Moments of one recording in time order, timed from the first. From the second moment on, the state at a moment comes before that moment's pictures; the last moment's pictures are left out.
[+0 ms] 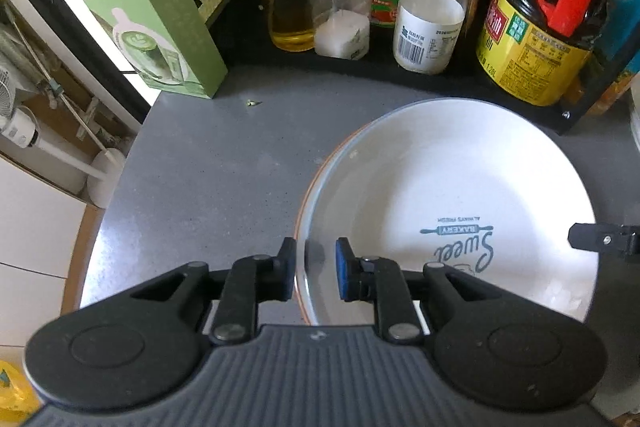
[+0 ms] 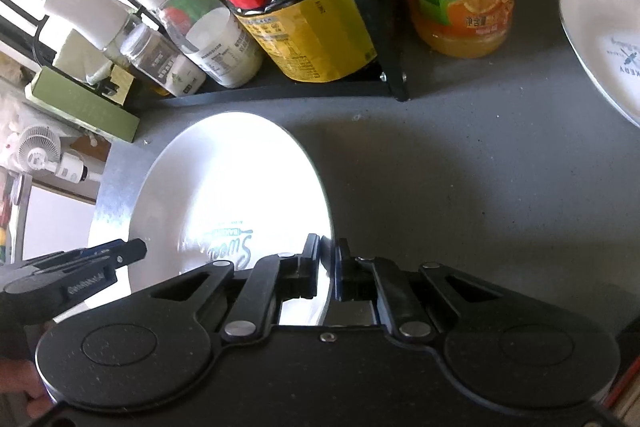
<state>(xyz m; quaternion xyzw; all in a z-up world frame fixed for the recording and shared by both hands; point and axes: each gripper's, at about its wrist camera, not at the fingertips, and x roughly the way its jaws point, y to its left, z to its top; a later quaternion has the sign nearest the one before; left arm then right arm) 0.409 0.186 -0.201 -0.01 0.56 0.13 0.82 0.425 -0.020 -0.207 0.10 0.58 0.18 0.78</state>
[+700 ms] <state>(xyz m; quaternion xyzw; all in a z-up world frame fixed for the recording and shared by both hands) 0.415 0.194 -0.187 -0.02 0.57 0.14 0.81 0.421 -0.032 -0.184 0.10 0.57 0.19 0.79</state>
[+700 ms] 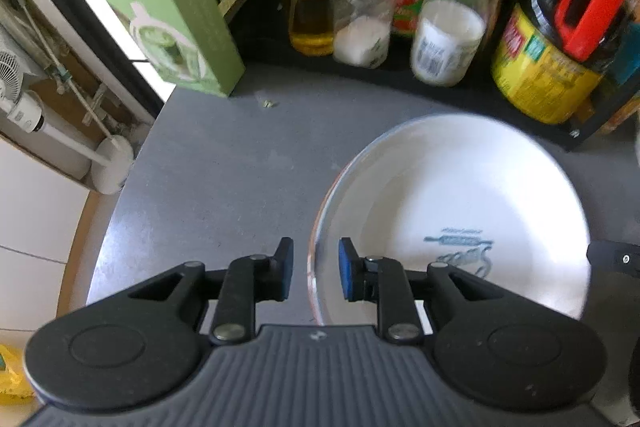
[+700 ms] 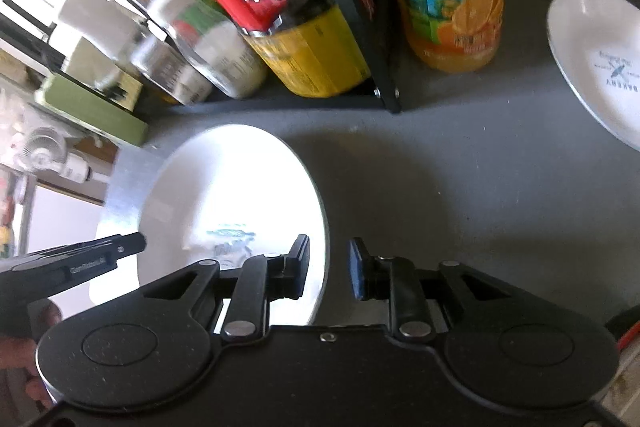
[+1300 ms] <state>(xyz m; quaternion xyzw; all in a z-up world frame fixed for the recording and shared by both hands) 0.434 0.103 -0.150 -0.03 0.53 0.02 0.85 0.409 -0.129 -0.148 0.16 0.50 0.12 0.84</state>
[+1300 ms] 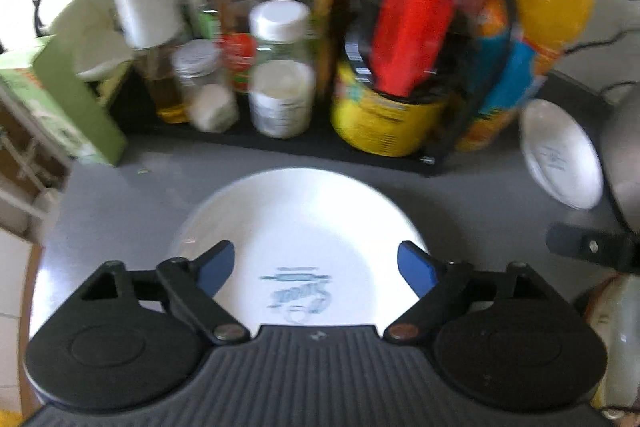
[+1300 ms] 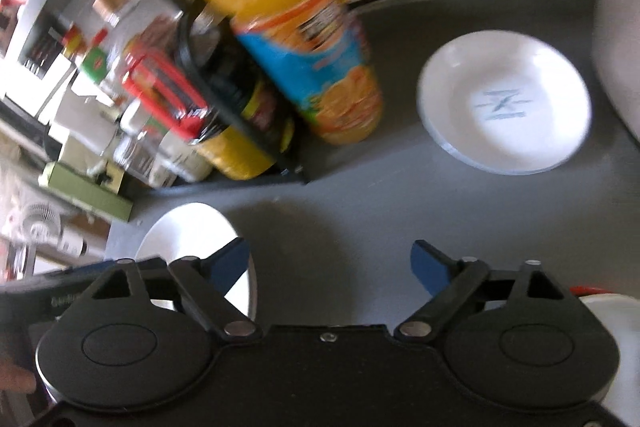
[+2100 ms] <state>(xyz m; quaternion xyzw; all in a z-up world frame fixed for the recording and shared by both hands) 0.443 -0.007 -0.135 -0.04 0.51 -0.06 0.86 0.386 -0.227 -0.130 0.21 0.43 0.06 0.87</state>
